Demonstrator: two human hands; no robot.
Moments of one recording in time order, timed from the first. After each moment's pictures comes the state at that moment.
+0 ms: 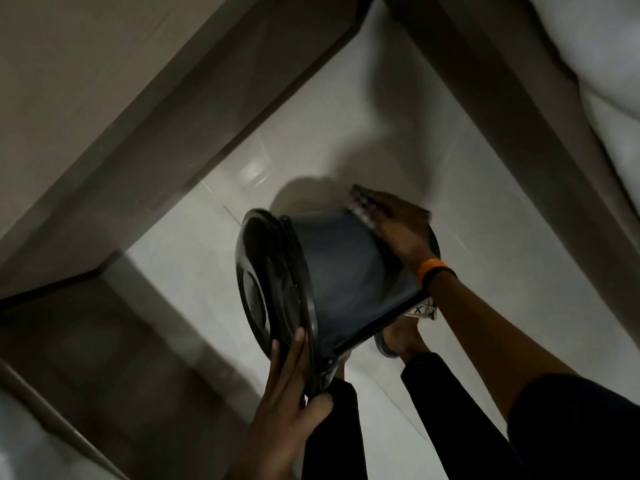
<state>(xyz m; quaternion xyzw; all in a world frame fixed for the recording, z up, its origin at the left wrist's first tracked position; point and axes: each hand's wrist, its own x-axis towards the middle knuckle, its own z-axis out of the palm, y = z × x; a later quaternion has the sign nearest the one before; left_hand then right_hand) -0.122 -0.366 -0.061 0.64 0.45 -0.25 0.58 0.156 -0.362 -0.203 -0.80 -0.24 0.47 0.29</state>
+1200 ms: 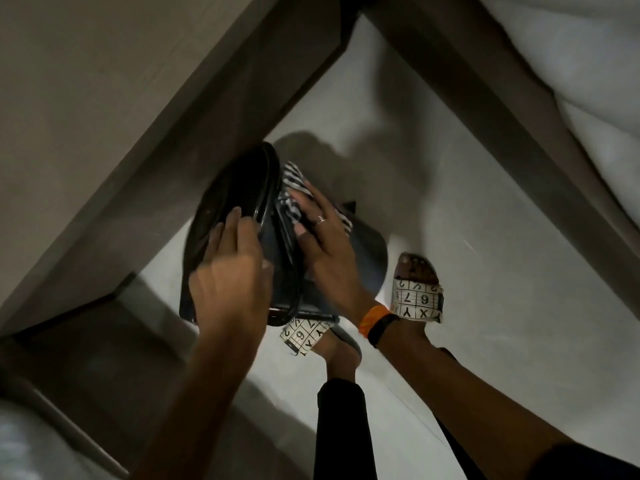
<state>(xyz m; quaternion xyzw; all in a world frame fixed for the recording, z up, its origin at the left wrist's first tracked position) -0.017 -0.223 -0.060 0.88 0.44 -0.14 0.09 0.070 -0.308 -0.160 -0.74 -0.25 0.40 0.48</state>
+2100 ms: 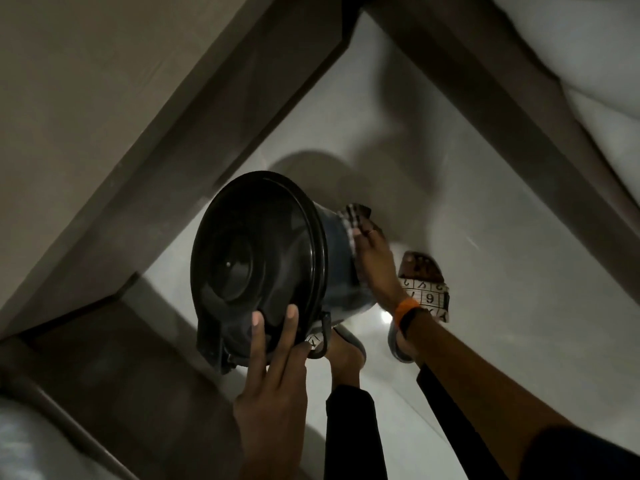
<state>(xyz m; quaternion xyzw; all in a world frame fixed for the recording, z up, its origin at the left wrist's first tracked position) -0.084 -0.330 -0.029 0.91 0.33 -0.23 0.12 0.097 -0.354 -0.192 -0.75 0.00 0.51 0.43</state>
